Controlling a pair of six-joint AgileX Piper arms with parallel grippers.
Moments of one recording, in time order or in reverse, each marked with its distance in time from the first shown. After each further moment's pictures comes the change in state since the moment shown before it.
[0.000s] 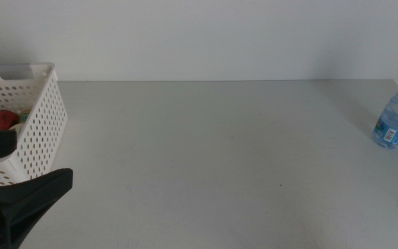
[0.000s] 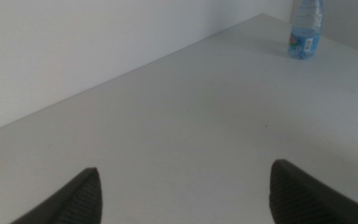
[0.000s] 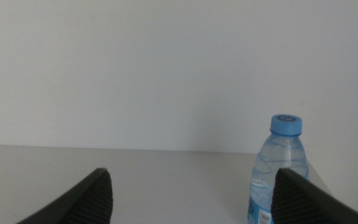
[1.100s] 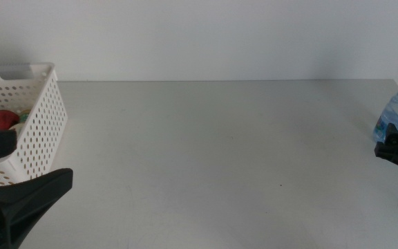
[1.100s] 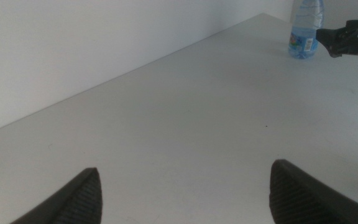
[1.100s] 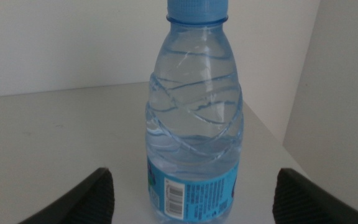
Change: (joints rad) left arm 0.000 0.000 0.000 0.001 0.000 0.001; right arm 0.000 0.813 -0.387 0.363 -0.199 -0.127
